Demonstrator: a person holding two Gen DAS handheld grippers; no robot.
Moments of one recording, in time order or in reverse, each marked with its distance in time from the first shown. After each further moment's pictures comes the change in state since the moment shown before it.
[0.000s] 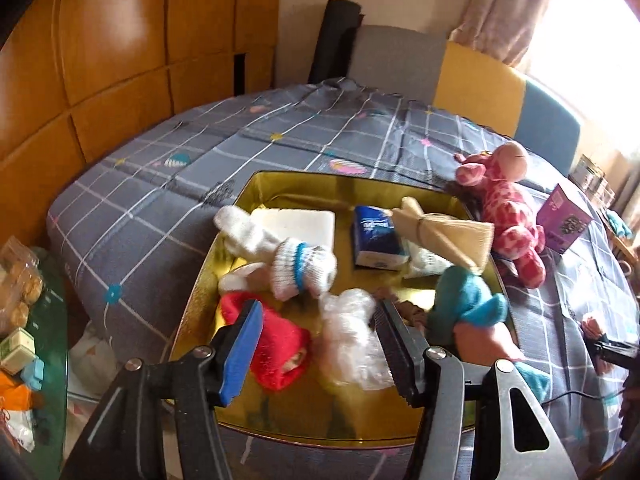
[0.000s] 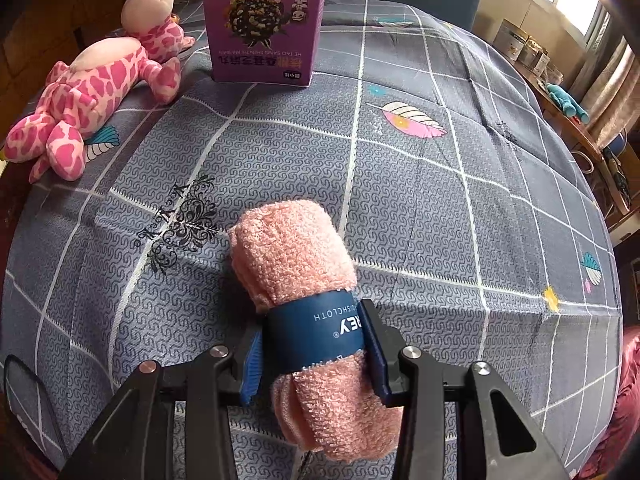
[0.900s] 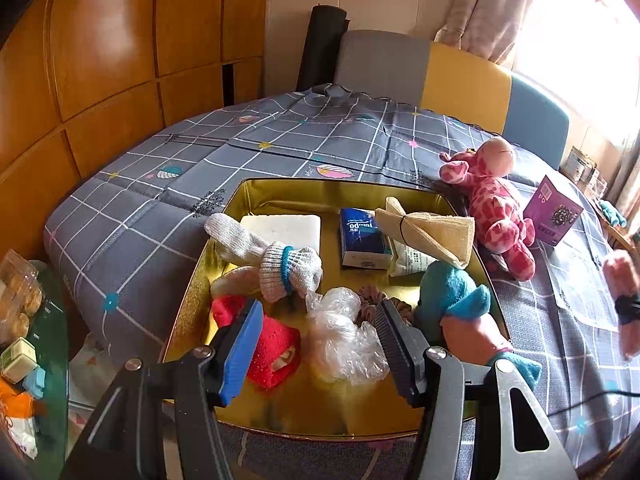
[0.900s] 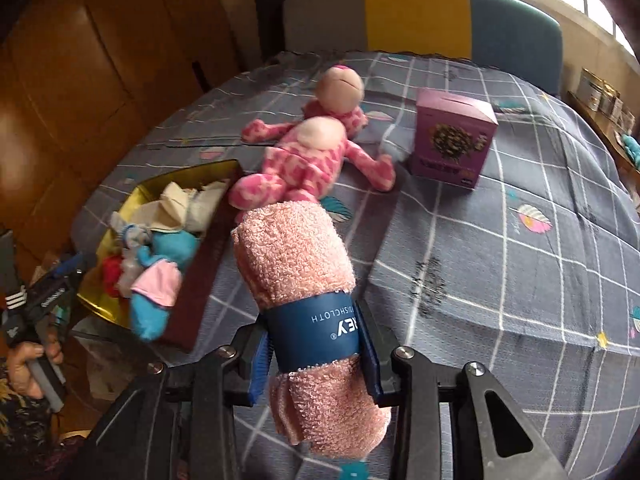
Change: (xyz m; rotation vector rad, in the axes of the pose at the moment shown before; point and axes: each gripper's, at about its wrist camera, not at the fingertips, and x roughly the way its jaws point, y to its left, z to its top) left arm -0.009 -0.012 -0.005 0.041 -0.028 -0.013; right arm -0.138 0.113 0.022 -0.117 -0.159 0.408
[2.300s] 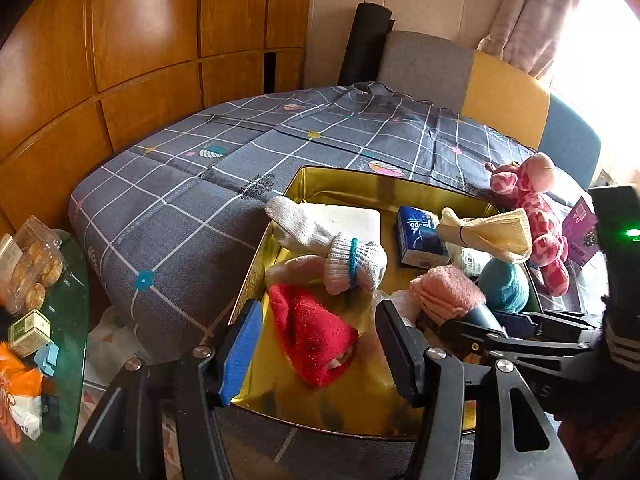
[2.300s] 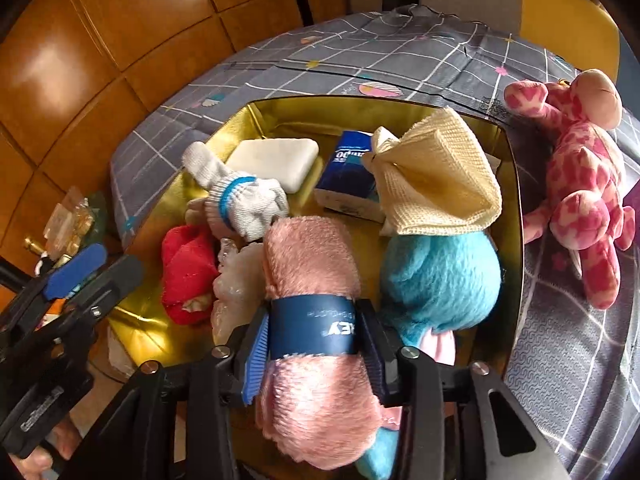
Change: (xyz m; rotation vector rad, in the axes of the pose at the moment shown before) left arm 0.007 0.045 -0.006 -0.099 0.016 0.082; right arm 0.164 0.210 0.021 -0.213 0.166 0.154
